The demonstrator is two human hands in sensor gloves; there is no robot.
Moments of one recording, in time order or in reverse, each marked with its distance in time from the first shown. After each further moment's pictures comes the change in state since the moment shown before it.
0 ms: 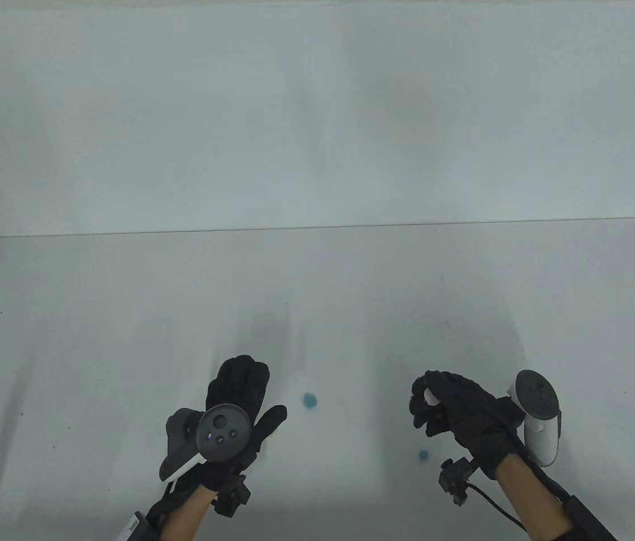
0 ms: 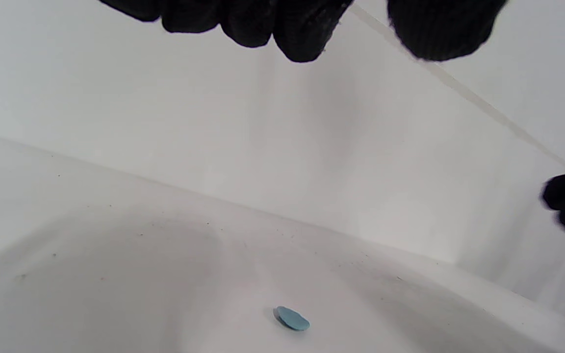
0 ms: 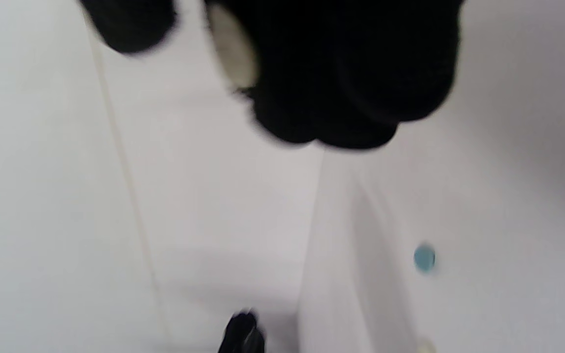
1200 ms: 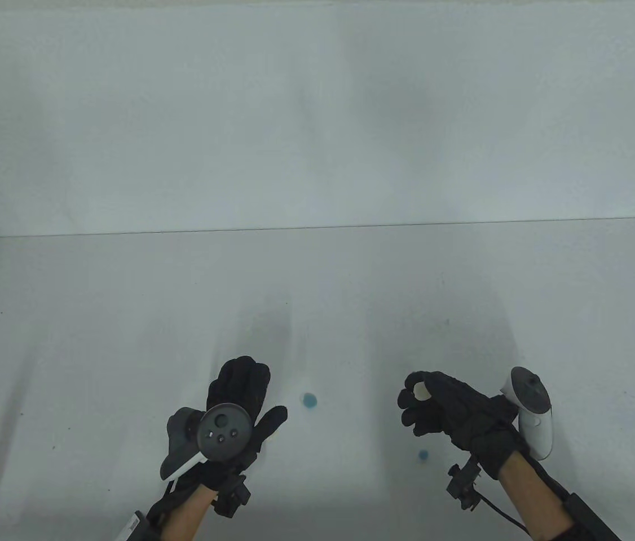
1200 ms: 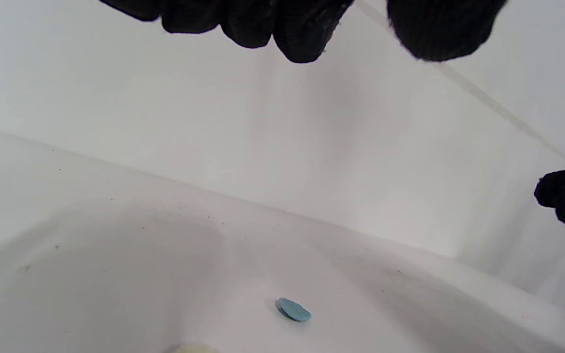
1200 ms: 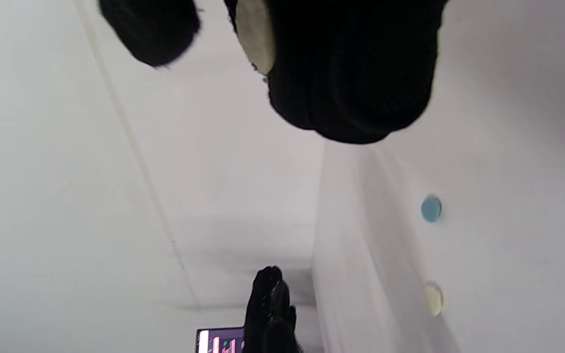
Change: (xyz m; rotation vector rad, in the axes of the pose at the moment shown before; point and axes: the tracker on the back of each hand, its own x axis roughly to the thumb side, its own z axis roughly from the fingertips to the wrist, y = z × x) left_hand 0.000 -0.003 -0.001 -0.020 0.001 -0.004; right_hand -0.001 0.003 -0.004 0.009 0.000 0.001
